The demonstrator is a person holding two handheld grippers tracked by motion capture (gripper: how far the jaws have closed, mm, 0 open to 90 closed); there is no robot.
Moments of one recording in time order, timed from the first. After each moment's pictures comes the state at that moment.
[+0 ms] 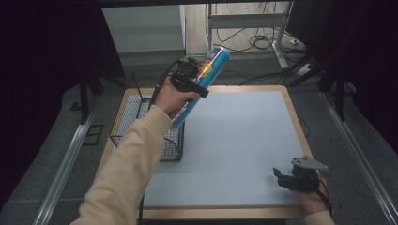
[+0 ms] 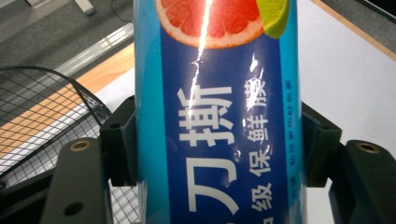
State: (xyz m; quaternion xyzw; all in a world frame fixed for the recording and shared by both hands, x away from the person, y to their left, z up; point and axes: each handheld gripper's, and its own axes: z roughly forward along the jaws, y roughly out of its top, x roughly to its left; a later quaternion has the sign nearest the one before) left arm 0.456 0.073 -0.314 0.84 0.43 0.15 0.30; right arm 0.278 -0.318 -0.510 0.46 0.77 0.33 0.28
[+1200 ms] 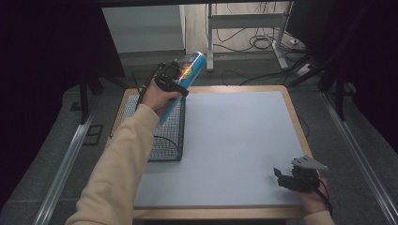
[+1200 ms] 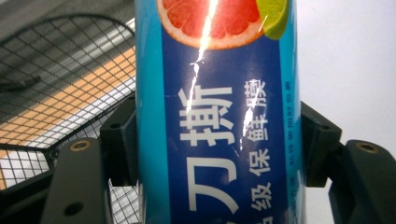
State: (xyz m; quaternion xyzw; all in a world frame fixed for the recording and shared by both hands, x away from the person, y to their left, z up) left arm 0.495 0.125 -0.363 0.83 0.47 0.17 0.25; right arm 0.279 -0.319 -0.511 0.46 0.77 0.33 0.29
